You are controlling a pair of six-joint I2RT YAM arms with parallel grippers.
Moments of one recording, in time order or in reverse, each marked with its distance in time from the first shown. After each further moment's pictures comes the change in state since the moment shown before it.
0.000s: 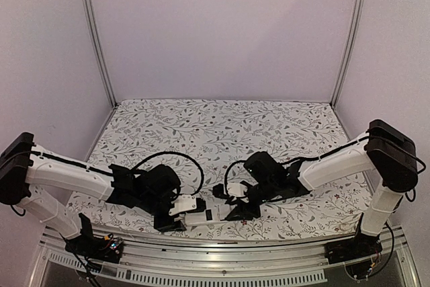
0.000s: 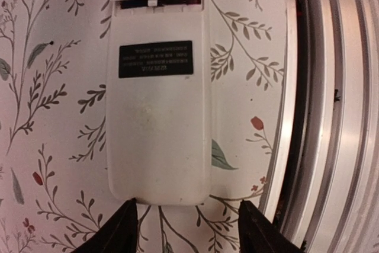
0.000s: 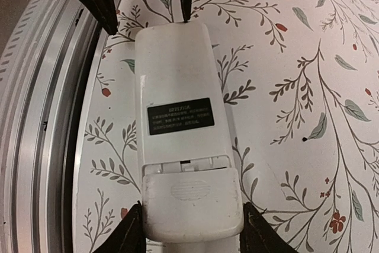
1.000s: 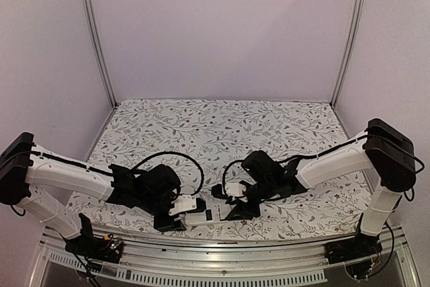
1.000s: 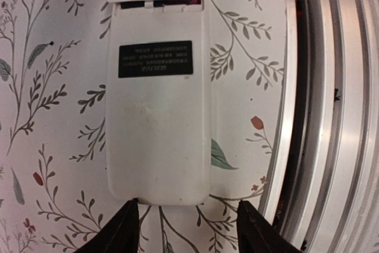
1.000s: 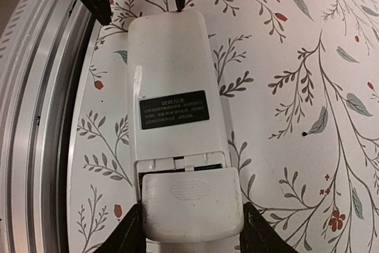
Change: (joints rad) left arm 0.000 0.000 0.000 0.000 0.000 0.003; right arm 0.000 0.010 0.039 -0.079 0.023 -0.019
